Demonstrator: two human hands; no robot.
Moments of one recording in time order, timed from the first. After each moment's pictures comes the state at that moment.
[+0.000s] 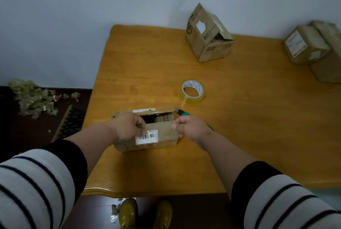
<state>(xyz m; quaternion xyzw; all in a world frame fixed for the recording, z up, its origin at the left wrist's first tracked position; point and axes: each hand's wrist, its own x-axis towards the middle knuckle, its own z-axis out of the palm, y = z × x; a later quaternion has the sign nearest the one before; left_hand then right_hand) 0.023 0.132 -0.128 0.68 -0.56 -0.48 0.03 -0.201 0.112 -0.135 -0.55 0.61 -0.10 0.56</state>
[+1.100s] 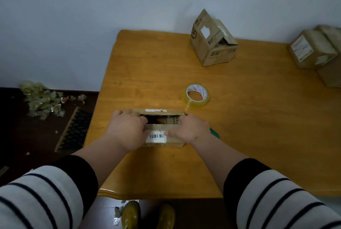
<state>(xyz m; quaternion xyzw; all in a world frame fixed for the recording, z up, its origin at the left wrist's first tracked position) 0.018 0.146 -0.136 0.66 -0.74 -0.04 -0.10 -0.179 0.099 -0.138 -0.71 0.64 0.14 0.25</state>
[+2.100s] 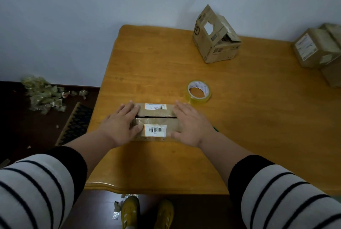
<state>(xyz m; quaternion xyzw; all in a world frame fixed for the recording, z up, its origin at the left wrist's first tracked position) 0.052 0.153 -0.160 0.70 -0.67 -0.25 -0.06 -0.198 0.102 -0.153 -0.85 0.48 0.08 0.20</state>
